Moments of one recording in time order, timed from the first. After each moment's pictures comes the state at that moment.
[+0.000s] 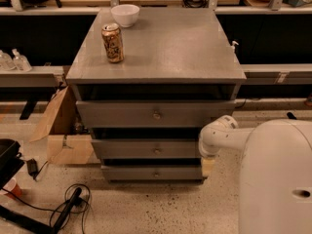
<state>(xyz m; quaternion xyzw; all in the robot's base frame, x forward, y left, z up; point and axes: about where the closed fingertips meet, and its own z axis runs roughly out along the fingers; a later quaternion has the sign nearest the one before) 0.653 -0.227 0.427 -0.69 0.71 -0.10 0.11</state>
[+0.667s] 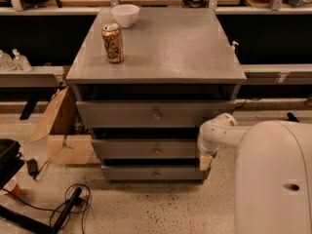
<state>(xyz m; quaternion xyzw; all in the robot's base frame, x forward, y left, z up) 0.675 -0.227 0.418 -0.69 0.71 -0.10 0.12</state>
